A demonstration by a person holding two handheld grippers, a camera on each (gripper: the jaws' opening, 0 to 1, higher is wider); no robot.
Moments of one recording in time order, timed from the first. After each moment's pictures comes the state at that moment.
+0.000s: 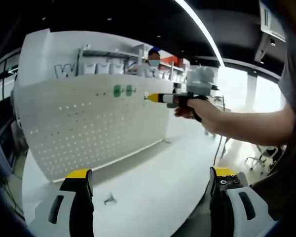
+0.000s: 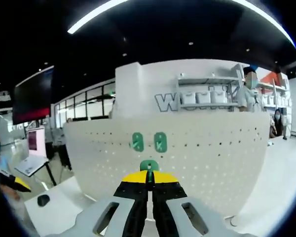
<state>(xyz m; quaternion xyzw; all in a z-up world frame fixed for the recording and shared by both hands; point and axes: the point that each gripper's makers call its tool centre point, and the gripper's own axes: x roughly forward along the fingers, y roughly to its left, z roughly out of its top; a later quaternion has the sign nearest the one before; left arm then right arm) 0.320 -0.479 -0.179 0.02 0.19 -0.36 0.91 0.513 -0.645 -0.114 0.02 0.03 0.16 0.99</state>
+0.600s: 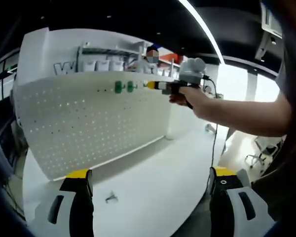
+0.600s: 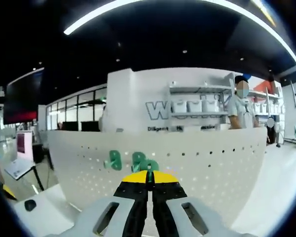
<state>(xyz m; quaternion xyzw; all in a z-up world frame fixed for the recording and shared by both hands) 0.322 -0.477 -0.184 0.02 0.20 -0.36 0.91 0.556 -0.671 -0.092 0.01 0.00 0.12 0.99</state>
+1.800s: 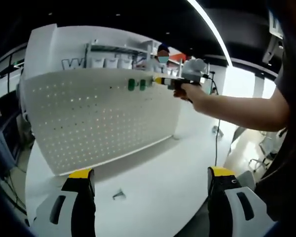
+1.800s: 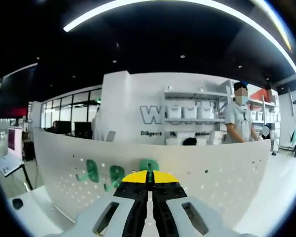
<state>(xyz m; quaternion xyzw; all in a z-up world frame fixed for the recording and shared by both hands) 0.332 -0.455 -0.186 0.01 0.21 -0.33 0.92 0.600 -0.689 -0.087 -0.01 -0.02 0.10 0.99</state>
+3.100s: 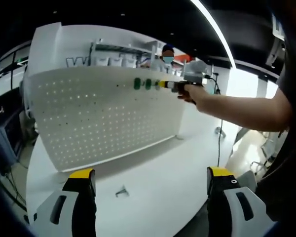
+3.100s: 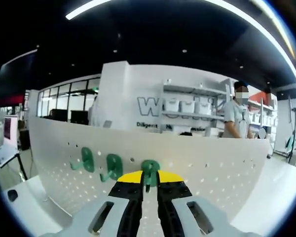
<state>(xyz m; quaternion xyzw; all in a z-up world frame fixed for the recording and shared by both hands) 0.330 -0.442 -0.190 0.00 0.21 -0.32 0.92 0.596 -0.688 -0.093 -0.05 0.01 0.08 1.00</state>
